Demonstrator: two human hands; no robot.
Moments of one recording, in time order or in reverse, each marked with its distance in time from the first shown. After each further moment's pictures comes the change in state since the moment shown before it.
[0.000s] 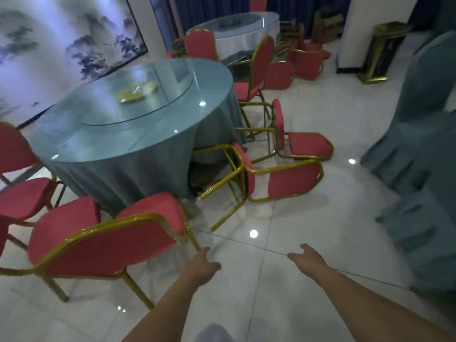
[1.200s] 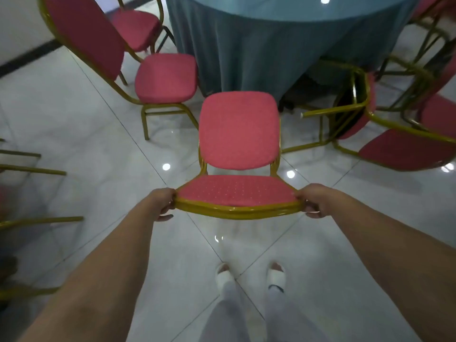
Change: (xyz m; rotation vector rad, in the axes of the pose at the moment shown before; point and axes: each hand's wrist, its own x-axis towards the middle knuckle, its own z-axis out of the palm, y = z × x) left_hand -0.110 -0.358 -0.153 -0.791 0.312 -0.699; right_hand -0.077 -0.144 0.250 -0.322 -0.357 0.175
